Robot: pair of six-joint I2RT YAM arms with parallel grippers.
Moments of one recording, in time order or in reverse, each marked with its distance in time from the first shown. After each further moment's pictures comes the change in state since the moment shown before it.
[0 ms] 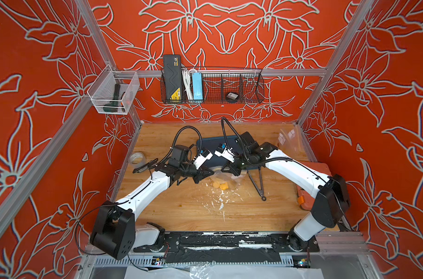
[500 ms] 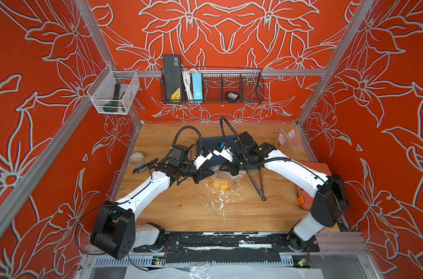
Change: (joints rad) left arm 0.000 0.000 0.000 0.000 0.004 0.003; right arm 0.007 0.010 0.000 0.030 -0.018 0.010
